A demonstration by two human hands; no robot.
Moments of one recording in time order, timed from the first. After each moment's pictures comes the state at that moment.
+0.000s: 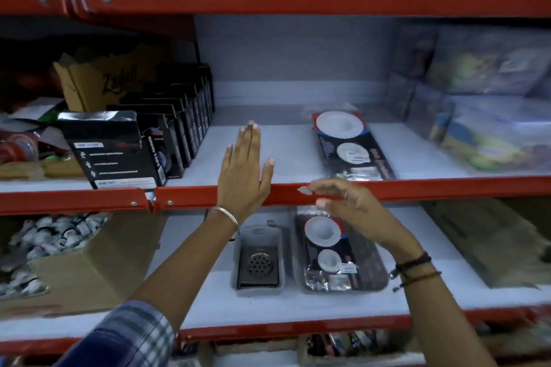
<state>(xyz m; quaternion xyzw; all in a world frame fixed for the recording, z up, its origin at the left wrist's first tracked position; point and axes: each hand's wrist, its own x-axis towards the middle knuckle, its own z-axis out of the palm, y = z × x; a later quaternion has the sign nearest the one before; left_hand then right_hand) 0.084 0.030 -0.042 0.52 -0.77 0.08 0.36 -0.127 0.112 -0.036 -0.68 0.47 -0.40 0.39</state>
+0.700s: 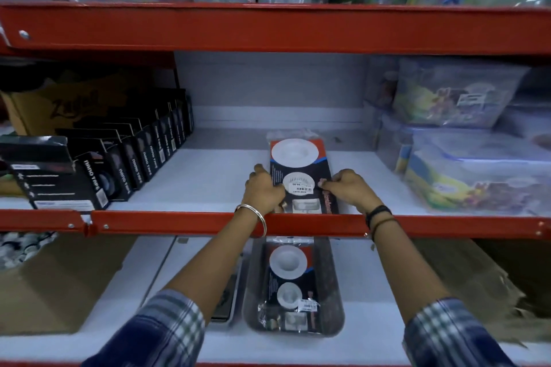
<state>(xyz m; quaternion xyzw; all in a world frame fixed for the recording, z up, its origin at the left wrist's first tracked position) -0.073 -0.002 -0.017 0.63 -0.64 -0.25 0.36 -0.263 -0.016 -0.021 -0.59 0.69 -0.33 0.27</state>
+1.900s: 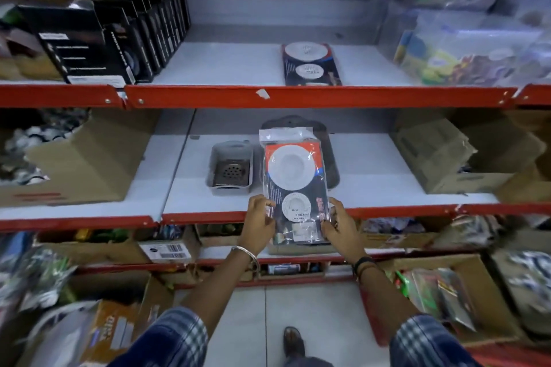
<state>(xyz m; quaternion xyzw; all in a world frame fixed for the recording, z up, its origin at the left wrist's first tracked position) 0.002 0.217 -0.247 0.56 -0.68 -0.33 0.34 -0.198 0.254 -0.247 -0.59 0.66 -0.35 0.30</state>
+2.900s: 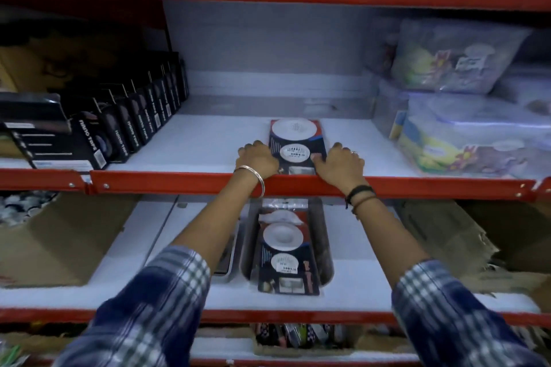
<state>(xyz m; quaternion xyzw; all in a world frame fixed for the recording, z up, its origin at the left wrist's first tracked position) -0.075 0.010 -0.019 0.68 -0.69 -0.14 0.20 -0.238 0.020 -0.033 -0.61 0.76 -0.22 0.05</state>
